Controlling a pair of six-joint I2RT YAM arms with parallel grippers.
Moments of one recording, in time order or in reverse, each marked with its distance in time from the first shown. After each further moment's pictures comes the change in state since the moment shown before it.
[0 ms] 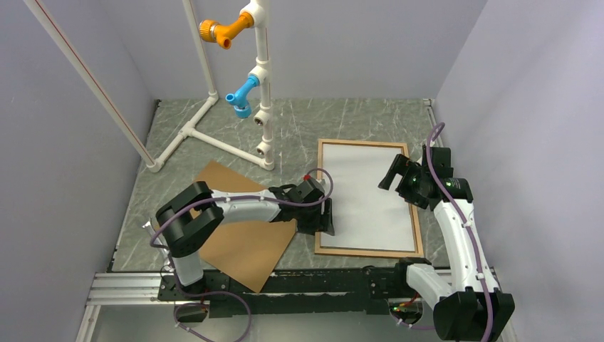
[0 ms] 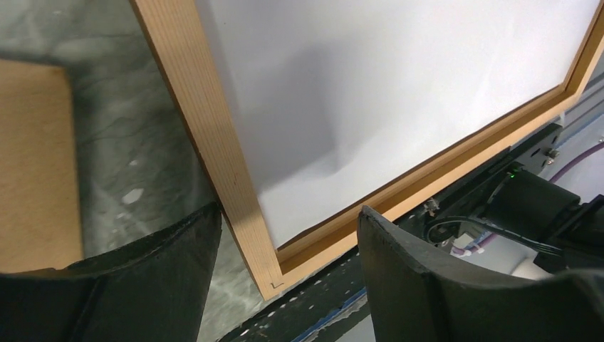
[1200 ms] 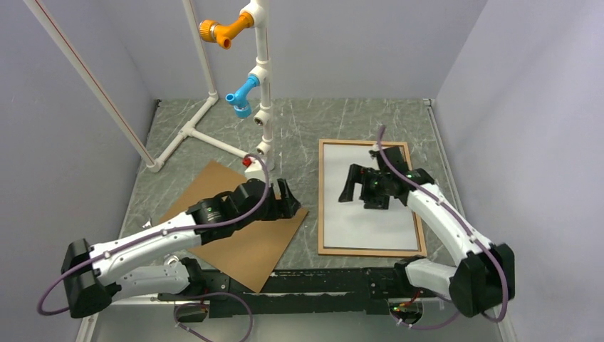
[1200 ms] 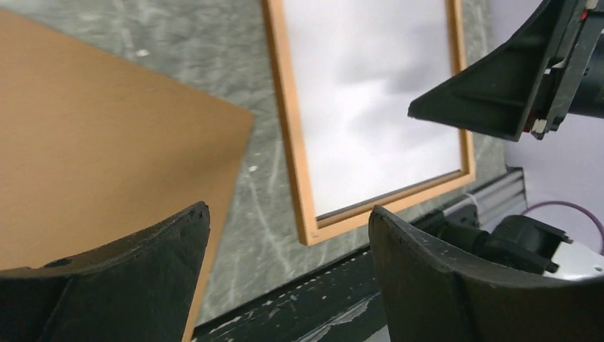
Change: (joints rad) left arm -0.008 -0.708 -0.204 -0.130 -0.428 0.013; right arm 0.347 0.164 -0.062 0.138 -0.137 0.071
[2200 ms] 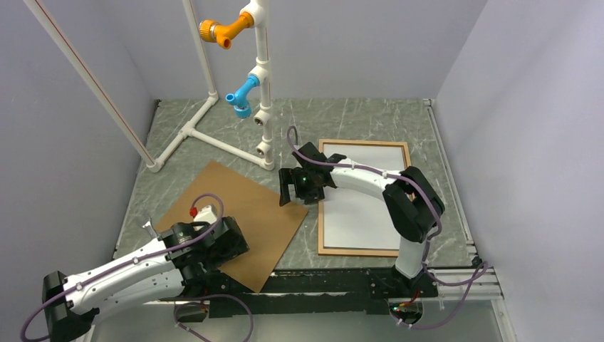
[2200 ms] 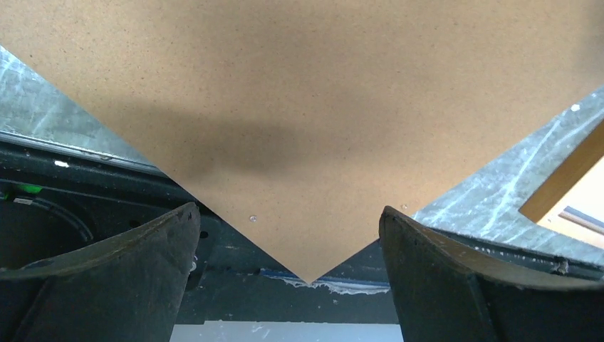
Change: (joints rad) left arm 0.013 -0.369 -0.267 -0.768 -0.012 -0.547; right arm 0.461 0.692 0.367 0.285 0.041 0.078
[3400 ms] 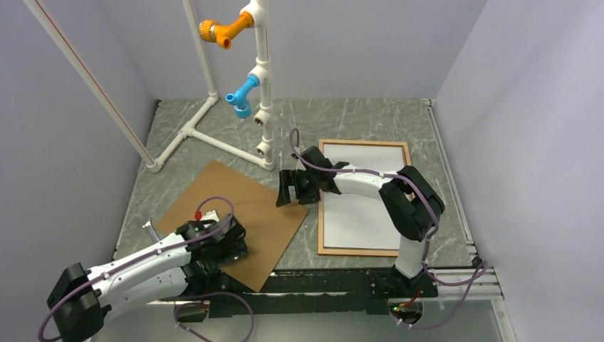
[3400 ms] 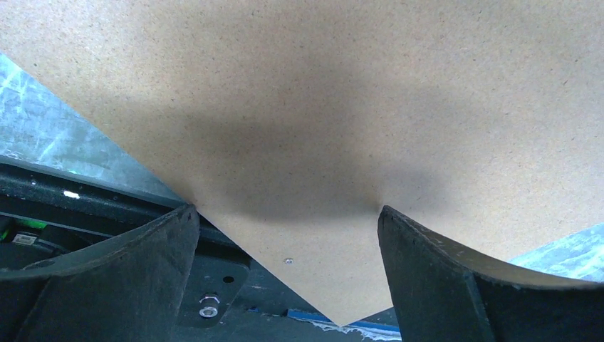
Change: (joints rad) left arm 0.140 0.162 -0.126 0.159 0.076 0.090; right arm -0.019 0.023 -0.117 0.270 -0.121 -0.012
